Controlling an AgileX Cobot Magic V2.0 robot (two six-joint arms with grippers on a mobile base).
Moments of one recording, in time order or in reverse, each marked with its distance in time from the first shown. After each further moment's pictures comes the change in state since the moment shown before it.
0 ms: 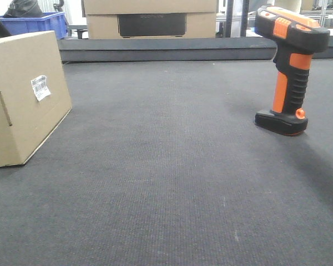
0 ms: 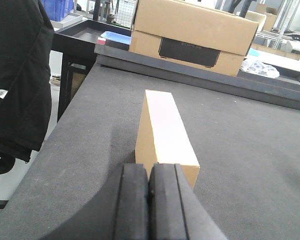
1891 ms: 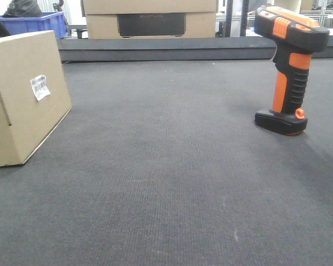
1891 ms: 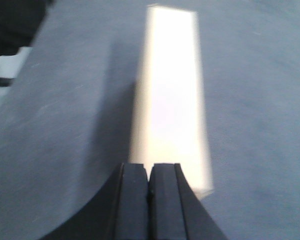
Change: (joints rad) left arm -0.037 0.772 -0.386 0.020 0.146 -0.137; right arm 0.000 0.387 0.213 -0.517 -0.574 0.684
